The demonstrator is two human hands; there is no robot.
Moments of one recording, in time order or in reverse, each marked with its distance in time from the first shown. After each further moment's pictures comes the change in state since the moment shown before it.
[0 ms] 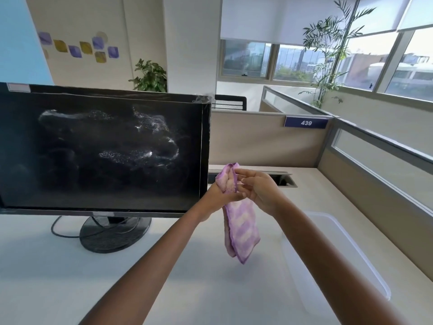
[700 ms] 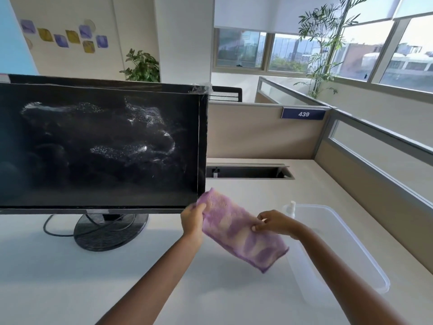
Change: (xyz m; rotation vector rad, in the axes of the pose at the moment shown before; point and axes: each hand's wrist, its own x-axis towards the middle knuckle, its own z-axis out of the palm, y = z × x) left_hand -0.027 -0.063 -0.002 -0.295 0.818 -0.425; right_hand 0.007 0.089 -0.093 -1.102 -0.152 0.242
